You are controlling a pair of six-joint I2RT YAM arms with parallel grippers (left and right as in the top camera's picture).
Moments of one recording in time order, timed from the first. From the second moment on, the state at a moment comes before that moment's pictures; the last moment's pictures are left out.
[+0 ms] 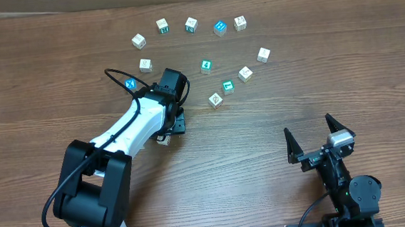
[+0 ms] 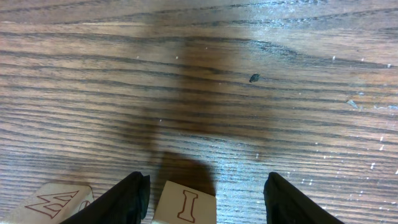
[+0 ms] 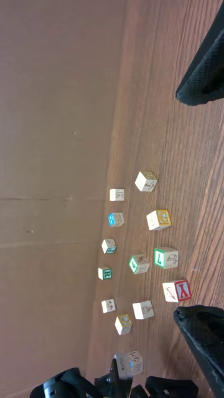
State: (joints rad) left arm -0.40 1.84 1.15 -0.76 -0.14 -0.43; right arm 0.03 0.01 0.02 -0.02 -0.22 -0.01
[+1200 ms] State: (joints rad) left arm -0.40 1.84 1.12 -0.81 -0.18 -0.45; right arm 0.03 0.01 0.02 -0.02 -0.22 -0.01
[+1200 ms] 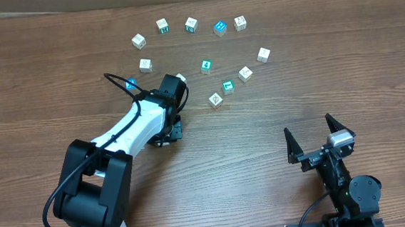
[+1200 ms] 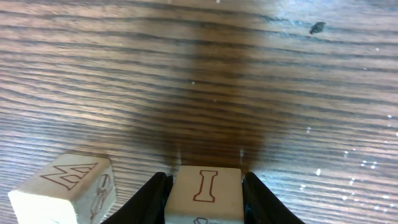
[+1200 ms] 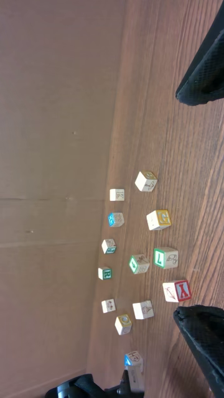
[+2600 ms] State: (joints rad) left arm -0.40 1.84 1.12 -0.80 -0.28 -0.42; right arm 0.03 0.01 0.02 -0.02 -0.22 -0.01
